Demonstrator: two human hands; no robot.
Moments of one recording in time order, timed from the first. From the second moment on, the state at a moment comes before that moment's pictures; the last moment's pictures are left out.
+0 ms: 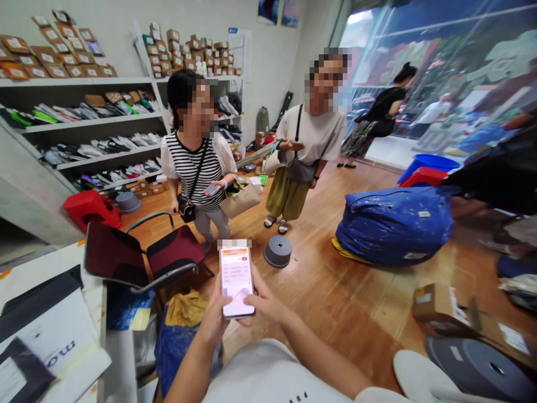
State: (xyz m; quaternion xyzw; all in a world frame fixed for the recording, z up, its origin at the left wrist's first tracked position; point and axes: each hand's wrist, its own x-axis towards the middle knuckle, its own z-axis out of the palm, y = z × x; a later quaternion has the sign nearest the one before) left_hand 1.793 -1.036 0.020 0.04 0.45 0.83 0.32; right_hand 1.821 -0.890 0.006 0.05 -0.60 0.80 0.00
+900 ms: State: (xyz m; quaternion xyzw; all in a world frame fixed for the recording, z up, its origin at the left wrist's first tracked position) left_hand 1.790 -1.043 -0.009 0.04 0.43 0.84 0.33; right_hand 1.813 -0.893 0.001 0.04 -0.60 0.80 0.06
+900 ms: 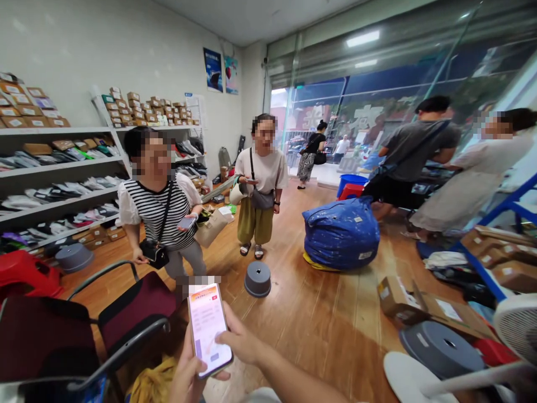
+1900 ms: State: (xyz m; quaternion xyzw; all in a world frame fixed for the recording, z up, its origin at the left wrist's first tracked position) left_hand 1.801 -1.039 0.011 0.09 0.41 0.83 0.36; right_hand 1.834 -0.894 -0.001 0.03 -0.73 0.61 0.32
